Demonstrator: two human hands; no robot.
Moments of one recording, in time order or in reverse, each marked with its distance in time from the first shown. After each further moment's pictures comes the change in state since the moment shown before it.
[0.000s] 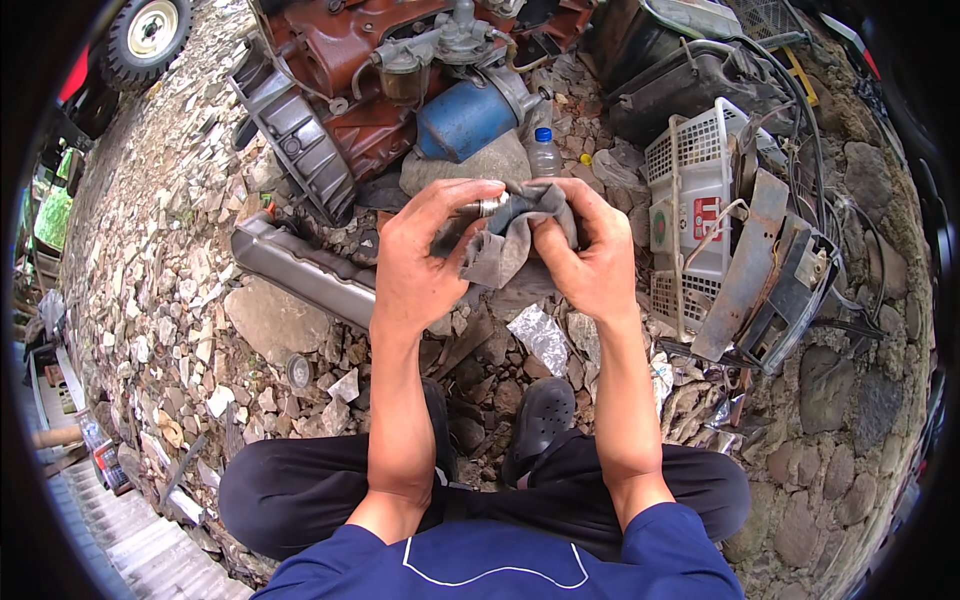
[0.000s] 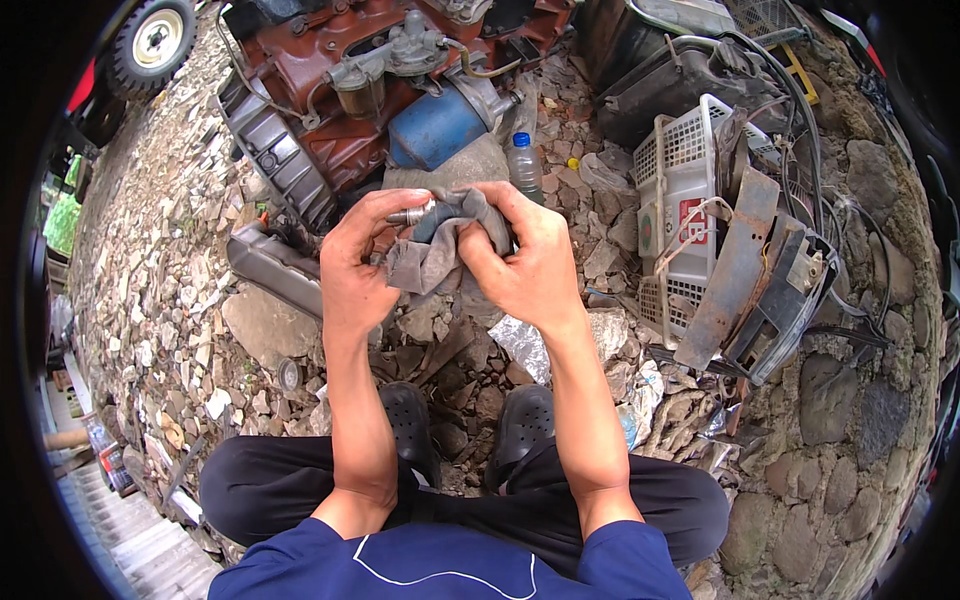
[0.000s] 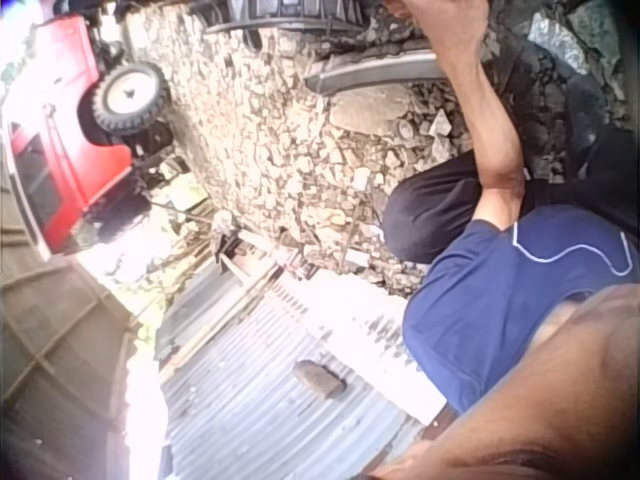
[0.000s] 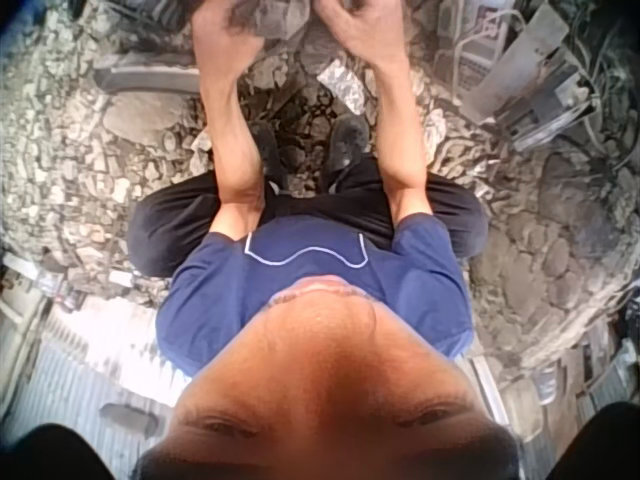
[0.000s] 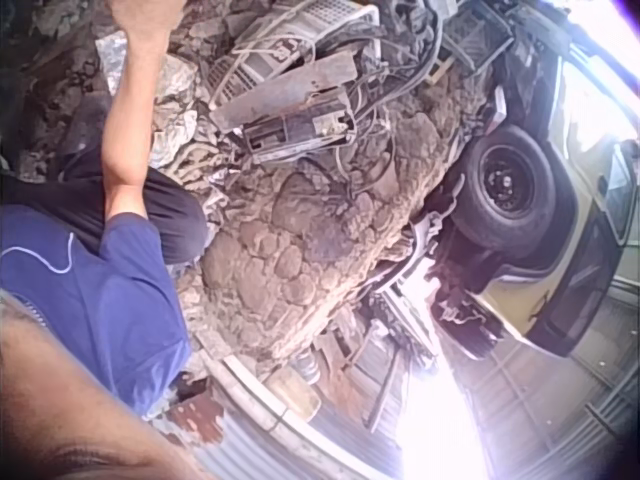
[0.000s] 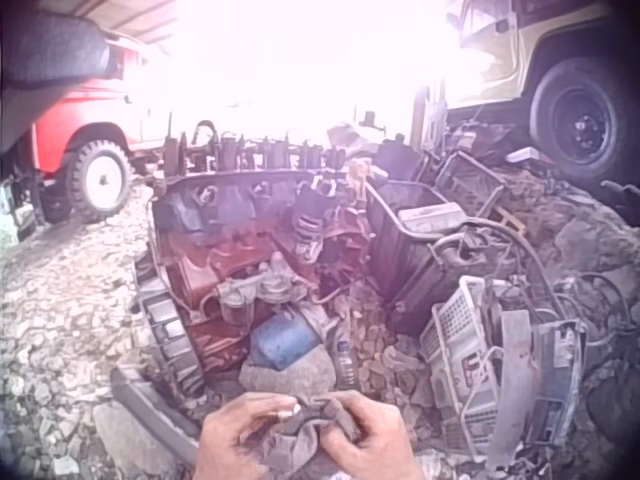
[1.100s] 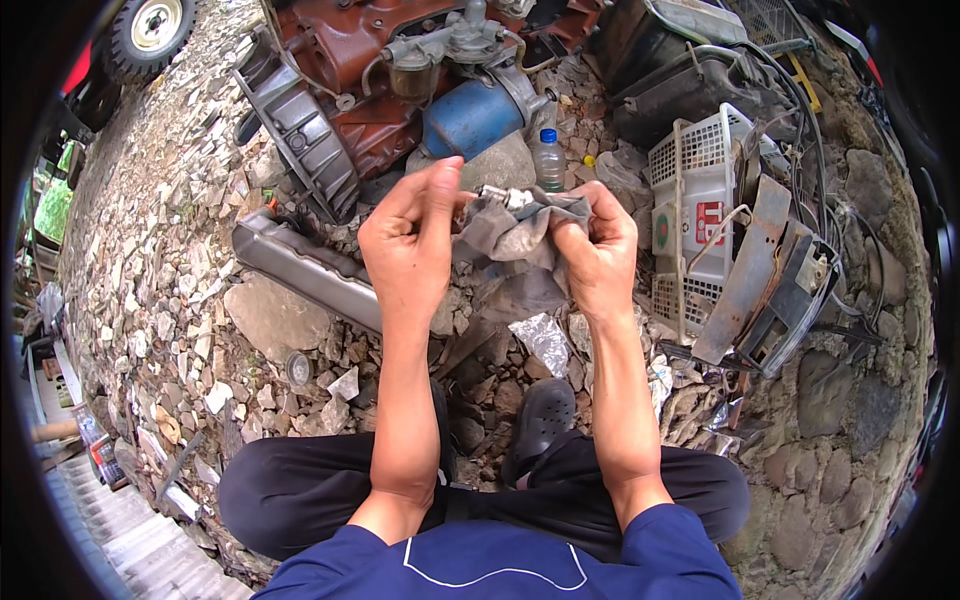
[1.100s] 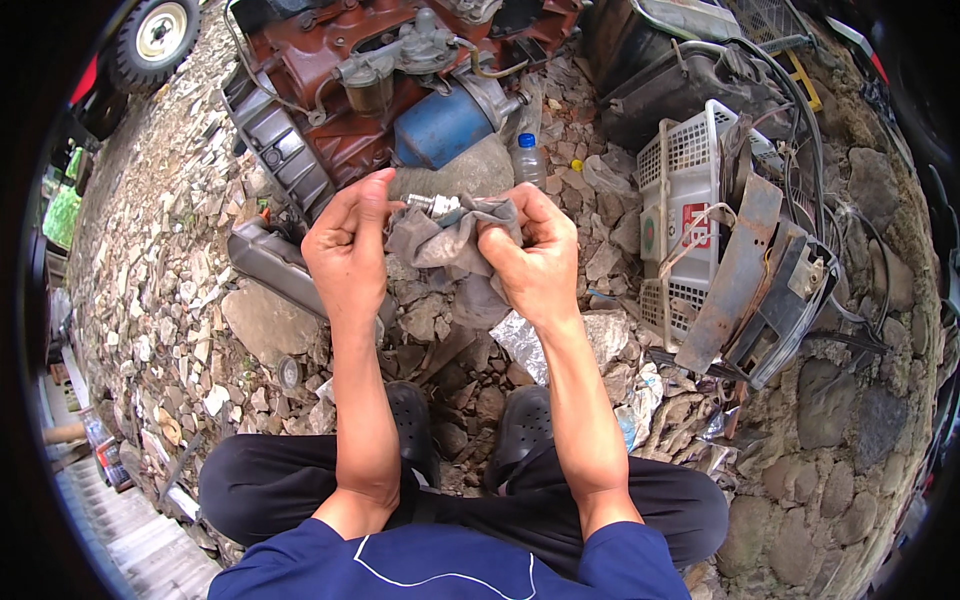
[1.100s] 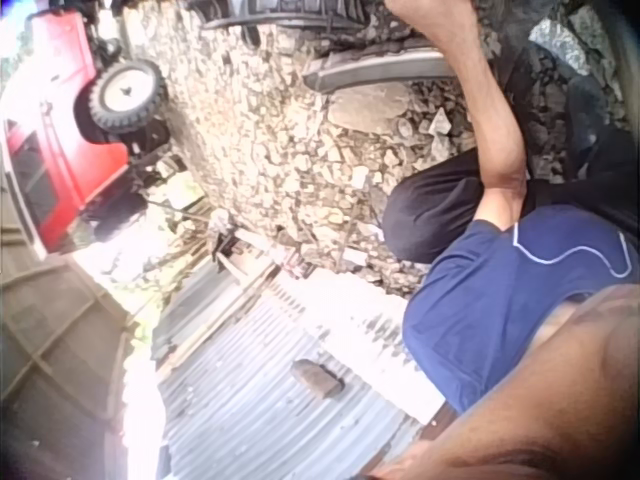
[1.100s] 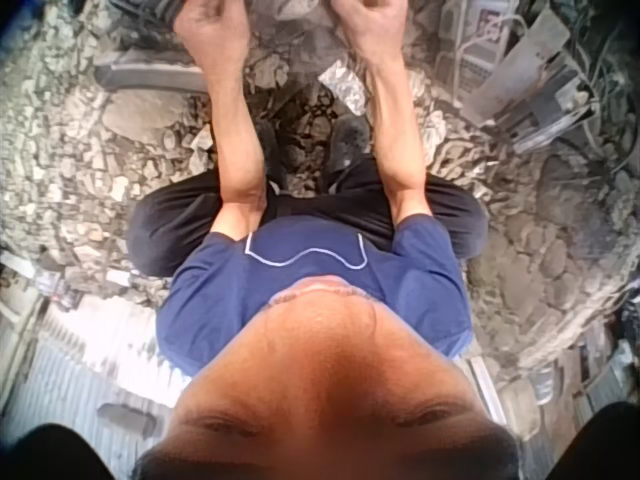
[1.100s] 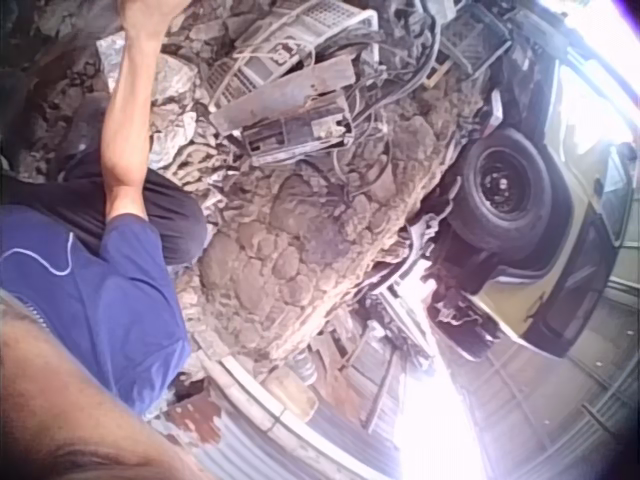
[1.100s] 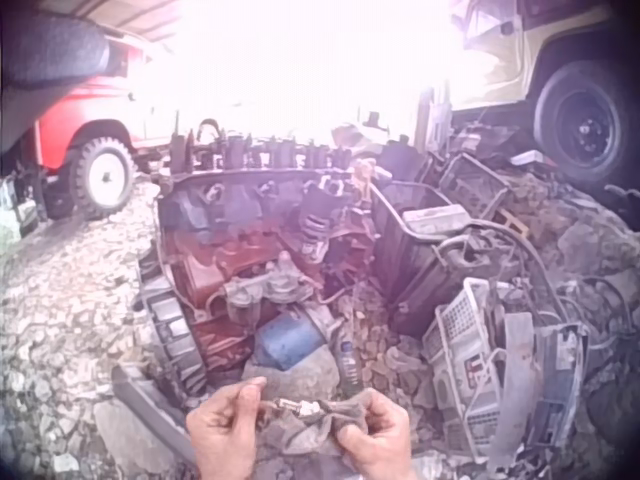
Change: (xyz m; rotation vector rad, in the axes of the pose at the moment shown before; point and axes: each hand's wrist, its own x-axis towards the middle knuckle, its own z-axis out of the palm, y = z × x) left_hand 0.001 0.004 0.007 -0.217 0.342 -0.365; right_hand -0.007 0.024 0.012 0.519 0.108 0.174
